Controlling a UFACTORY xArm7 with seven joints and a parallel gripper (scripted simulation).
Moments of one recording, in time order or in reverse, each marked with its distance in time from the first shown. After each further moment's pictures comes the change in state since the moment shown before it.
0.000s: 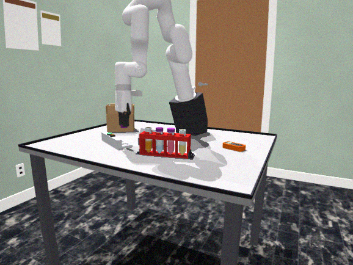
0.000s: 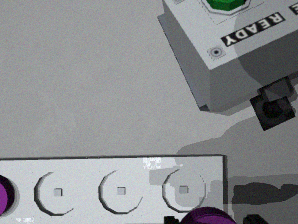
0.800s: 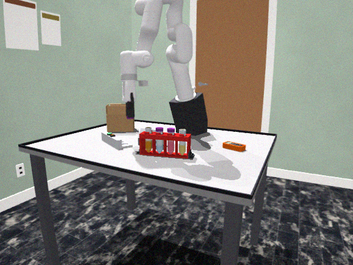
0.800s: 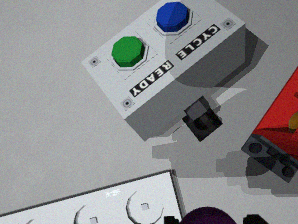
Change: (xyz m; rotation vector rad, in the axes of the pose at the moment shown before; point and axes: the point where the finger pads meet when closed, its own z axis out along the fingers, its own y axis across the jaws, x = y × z) arm 0.018 0.035 -0.048 -0.019 0.015 0.237
